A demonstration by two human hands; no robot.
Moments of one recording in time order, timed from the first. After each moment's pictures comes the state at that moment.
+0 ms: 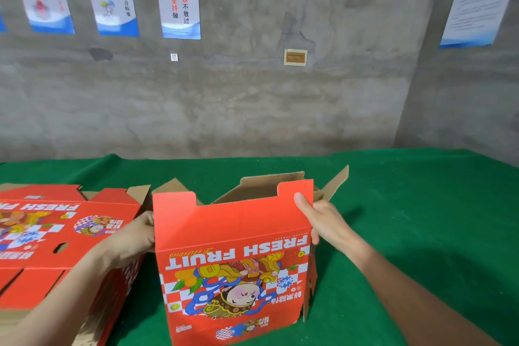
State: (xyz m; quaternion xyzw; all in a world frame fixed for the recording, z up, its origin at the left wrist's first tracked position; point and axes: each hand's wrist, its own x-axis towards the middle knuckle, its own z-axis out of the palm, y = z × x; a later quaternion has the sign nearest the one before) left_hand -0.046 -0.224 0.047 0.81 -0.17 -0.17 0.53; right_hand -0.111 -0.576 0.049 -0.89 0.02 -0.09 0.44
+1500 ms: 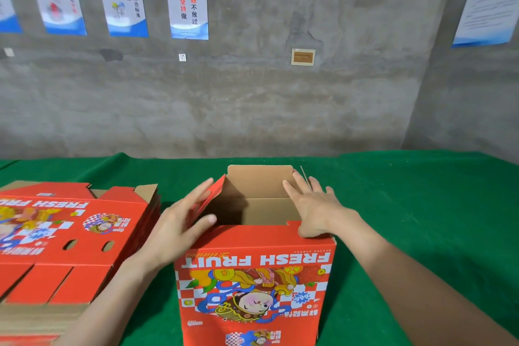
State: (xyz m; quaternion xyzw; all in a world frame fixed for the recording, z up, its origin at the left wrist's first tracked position) left_hand -0.064 -0.270 0.050 0.85 -0.30 0.17 0.40; right_hand -0.089 -0.549 0.090 -1.00 -0.01 0.04 -0.06
